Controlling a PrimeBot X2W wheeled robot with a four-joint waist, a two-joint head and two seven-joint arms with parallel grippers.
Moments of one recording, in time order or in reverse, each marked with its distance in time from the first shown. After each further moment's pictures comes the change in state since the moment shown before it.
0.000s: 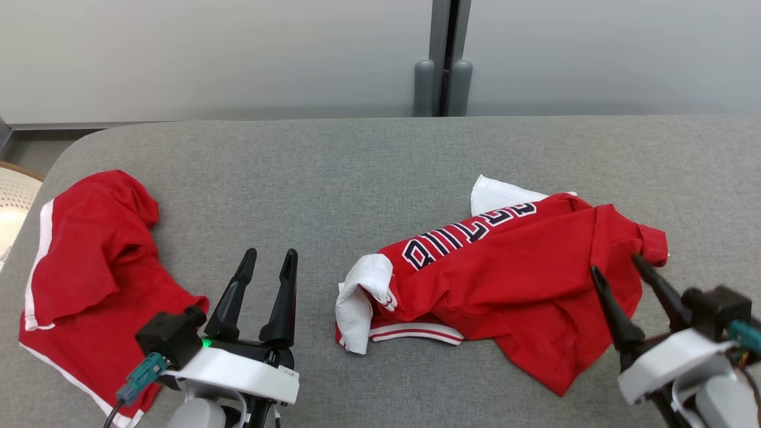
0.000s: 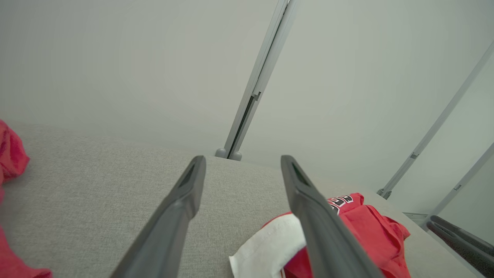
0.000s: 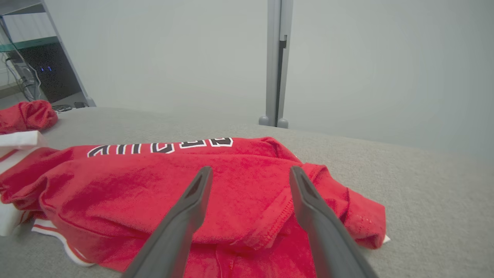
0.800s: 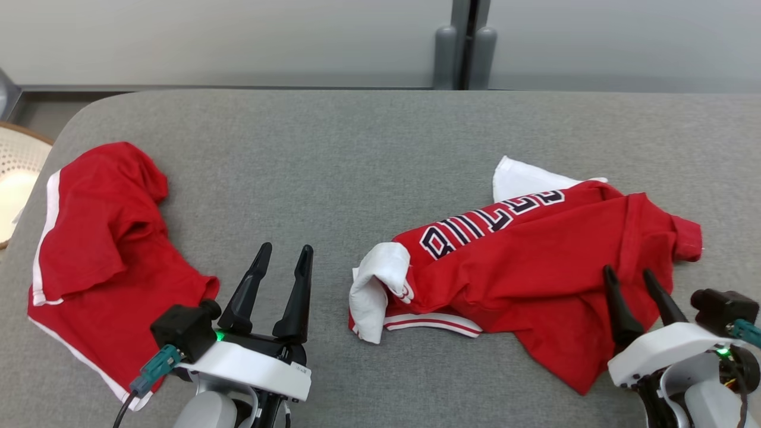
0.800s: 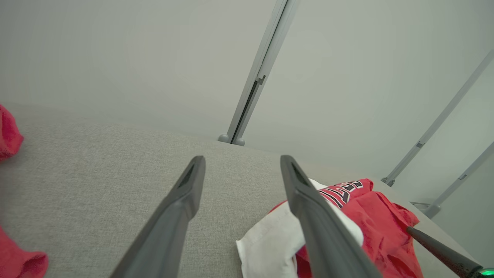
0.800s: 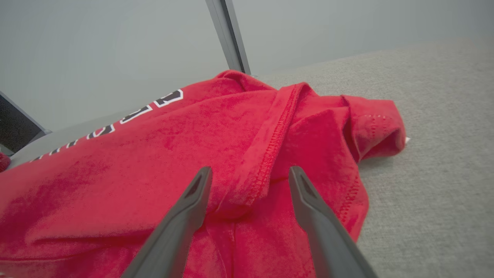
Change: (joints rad) left arm -0.023 0.000 -0.040 0.006 0.000 0.000 0.000; right arm 0.063 0.273 -0.370 0.052 -0.090 0.000 0.142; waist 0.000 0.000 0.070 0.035
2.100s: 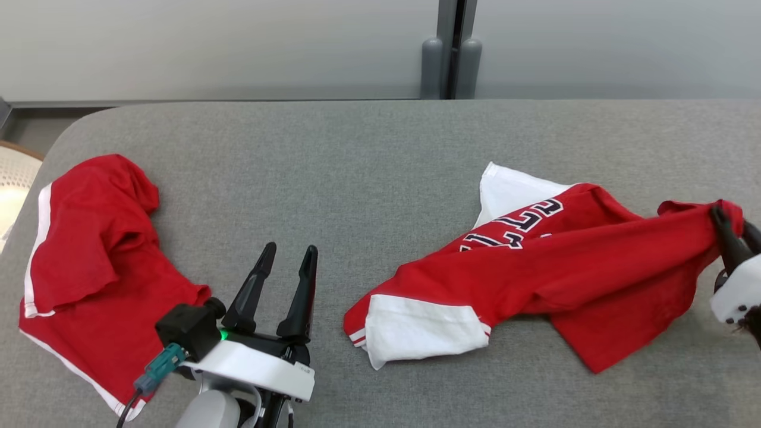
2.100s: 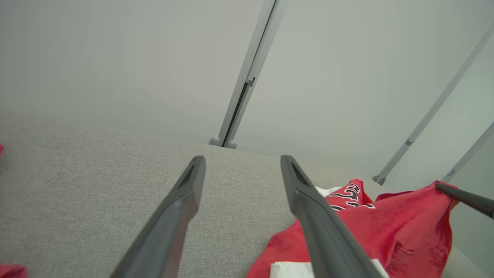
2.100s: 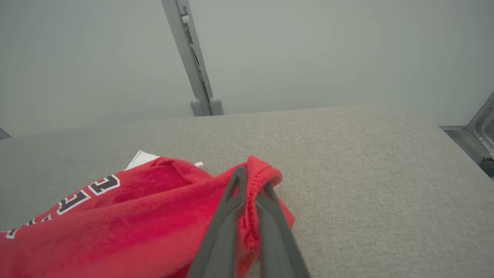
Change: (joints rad) left arm 0.007 0.000 -0.007 0.007 0.004 0.000 0.000; right arm -0.073 -0.254 -0.065 -0.152 0.090 0.000 0.323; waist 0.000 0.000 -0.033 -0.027
